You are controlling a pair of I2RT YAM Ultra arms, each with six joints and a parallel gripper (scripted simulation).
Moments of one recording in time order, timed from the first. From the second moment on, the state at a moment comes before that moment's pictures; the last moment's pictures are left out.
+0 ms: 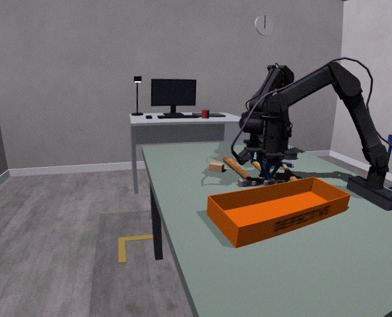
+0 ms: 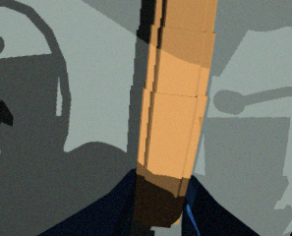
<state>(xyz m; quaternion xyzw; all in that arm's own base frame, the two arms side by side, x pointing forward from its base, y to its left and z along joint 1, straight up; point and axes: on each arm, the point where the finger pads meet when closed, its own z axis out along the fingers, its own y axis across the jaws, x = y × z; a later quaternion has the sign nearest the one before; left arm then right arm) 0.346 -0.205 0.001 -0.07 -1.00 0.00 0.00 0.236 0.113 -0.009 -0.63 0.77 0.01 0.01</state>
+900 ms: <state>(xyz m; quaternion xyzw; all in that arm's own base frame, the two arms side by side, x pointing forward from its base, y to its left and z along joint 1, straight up) 0.346 -0.205 -0.004 -0.06 -1.00 0.00 0.01 0.236 0.113 -0.009 -0.63 0.77 0.01 0.01</state>
